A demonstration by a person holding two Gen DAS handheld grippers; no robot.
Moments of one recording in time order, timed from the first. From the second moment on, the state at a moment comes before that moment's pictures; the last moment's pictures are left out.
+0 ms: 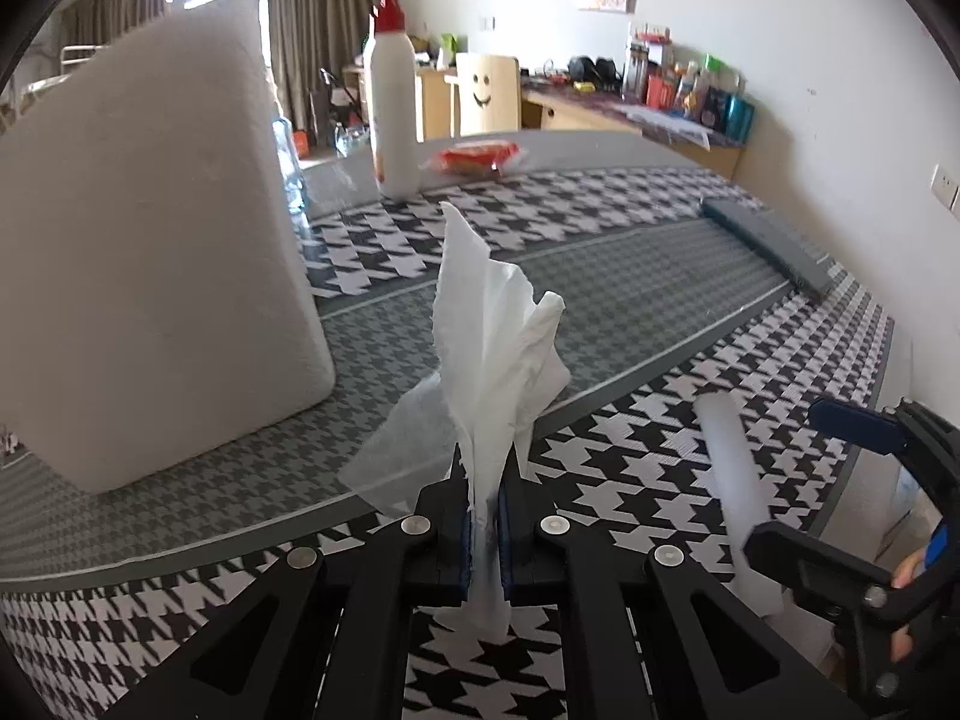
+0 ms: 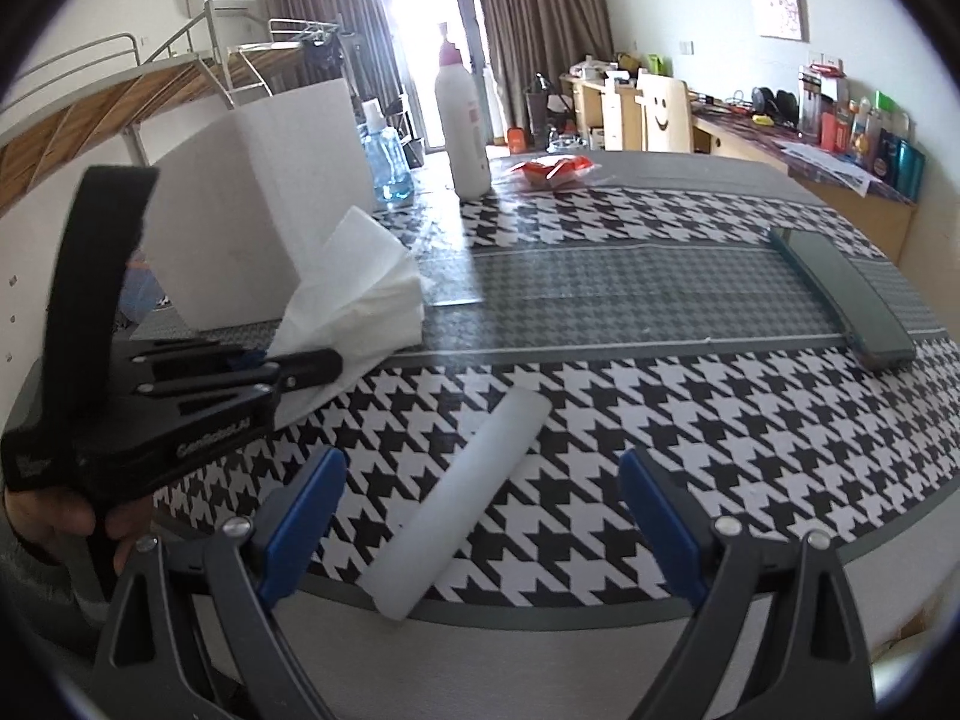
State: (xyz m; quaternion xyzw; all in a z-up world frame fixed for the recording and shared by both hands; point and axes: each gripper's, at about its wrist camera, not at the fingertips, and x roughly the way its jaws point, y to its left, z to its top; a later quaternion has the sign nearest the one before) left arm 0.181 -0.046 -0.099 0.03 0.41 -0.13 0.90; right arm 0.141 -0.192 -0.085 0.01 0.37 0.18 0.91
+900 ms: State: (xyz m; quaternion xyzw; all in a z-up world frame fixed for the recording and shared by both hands) left arm 0.139 -0.030 -0.079 0.04 0.34 -0.13 0.93; right arm 0.143 -0.152 -0.097 -0.02 0.43 0.04 0.90
